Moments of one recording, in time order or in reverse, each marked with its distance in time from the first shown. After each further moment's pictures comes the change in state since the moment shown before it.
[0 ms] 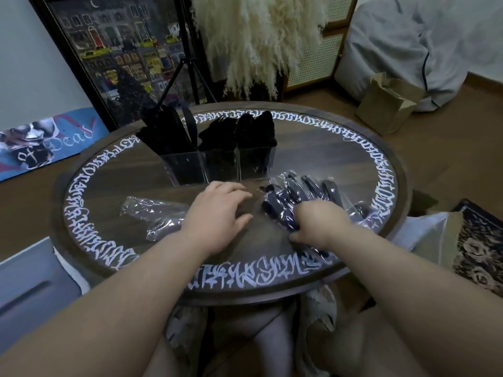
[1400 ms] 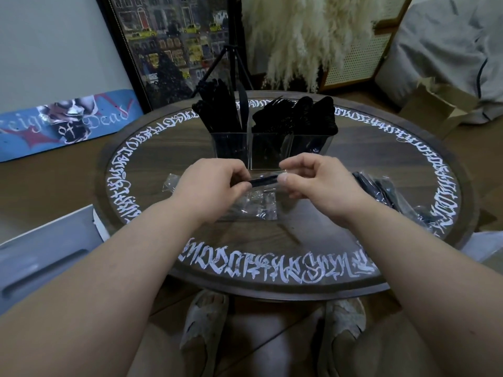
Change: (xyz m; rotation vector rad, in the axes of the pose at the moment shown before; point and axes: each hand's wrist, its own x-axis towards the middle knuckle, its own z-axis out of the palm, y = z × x) left_hand -0.028 -0.068 -0.034 -0.183 0.095 -0.157; right_hand 0.020 -0.079 -0.020 1.213 0.185 -0.230
